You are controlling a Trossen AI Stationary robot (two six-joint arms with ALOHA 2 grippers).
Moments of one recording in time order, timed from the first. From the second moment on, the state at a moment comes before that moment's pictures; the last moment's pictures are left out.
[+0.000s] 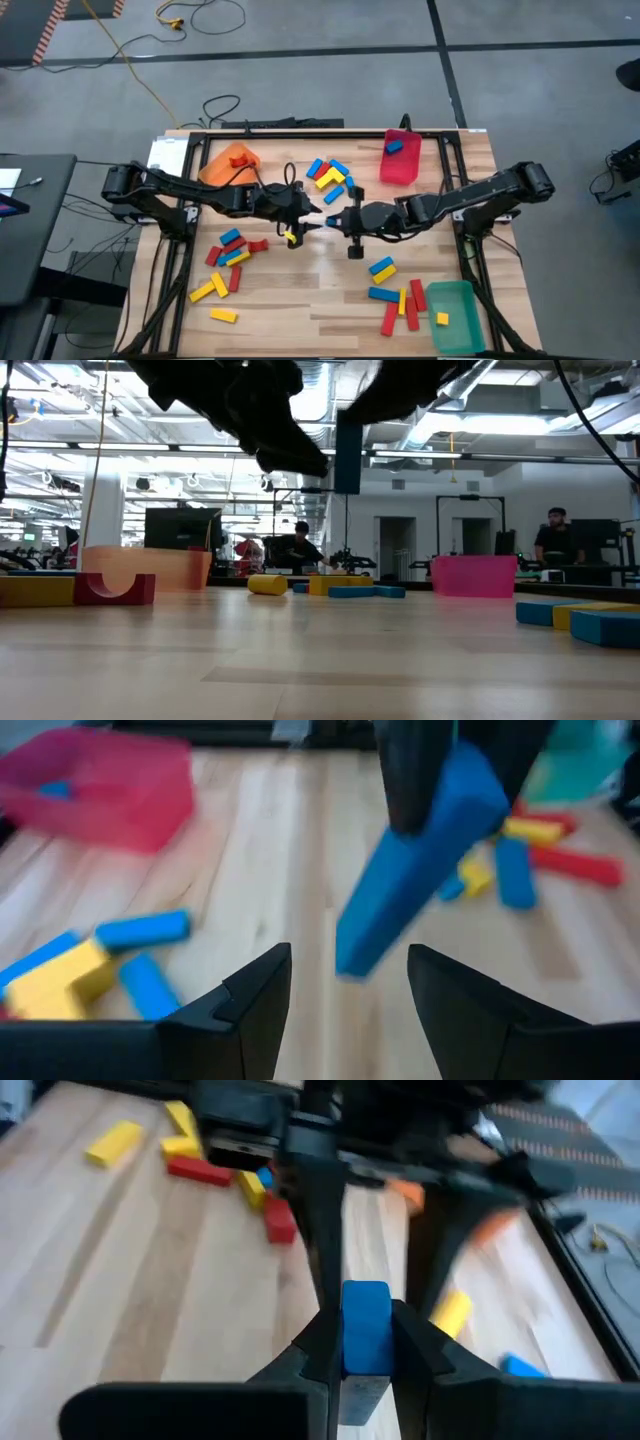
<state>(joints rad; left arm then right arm) 0.00 1.49 0.91 0.10 -0.07 0.00 0.20 1.48 1.04 -0.11 0.33 -0.06</state>
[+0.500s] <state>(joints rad) 0.00 1.46 0.90 -0.04 -0.15 0.01 0.01 1.44 1.04 -0.30 0.43 0.06</state>
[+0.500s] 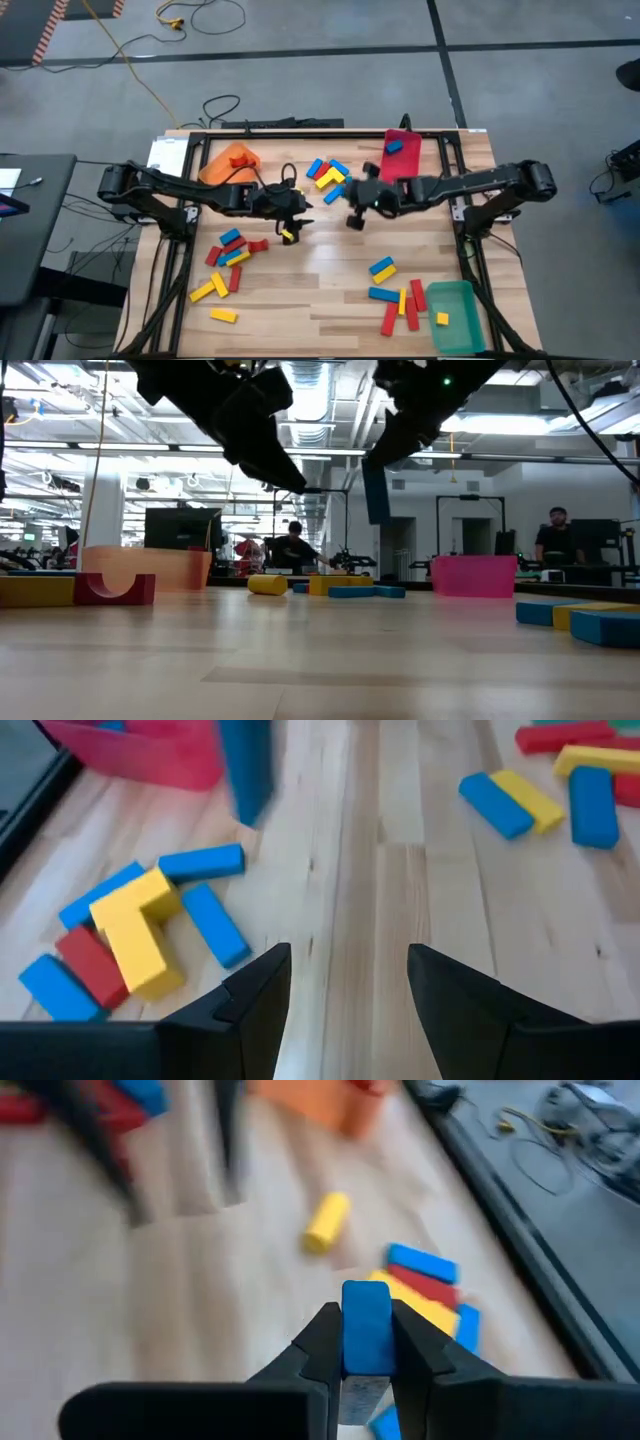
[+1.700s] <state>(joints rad) -0.15 1.46 0.58 0.54 -0.01 -0.05 -0.77 1.20 0.67 -0.13 0.33 0.13</state>
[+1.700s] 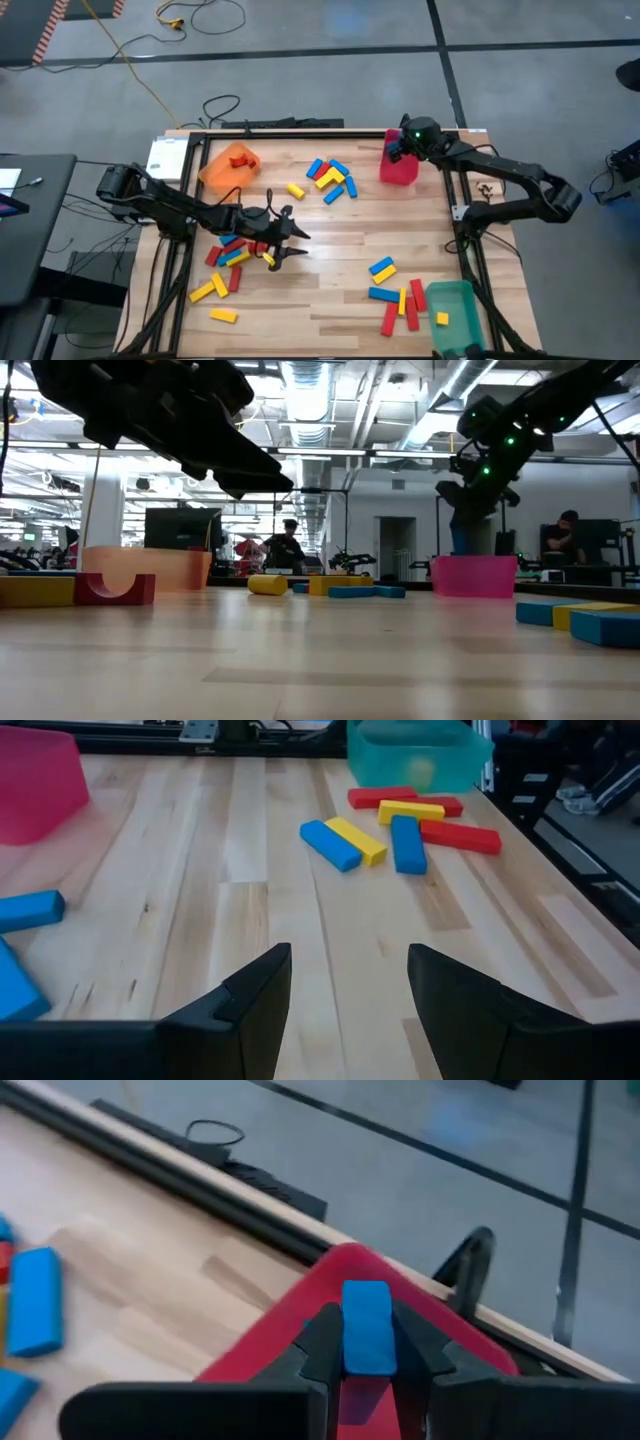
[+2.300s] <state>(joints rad) -0.16 1.46 0.58 0.54 -0.01 -0.04 -0.84 1.21 0.61 -0.03 0.40 0.20</state>
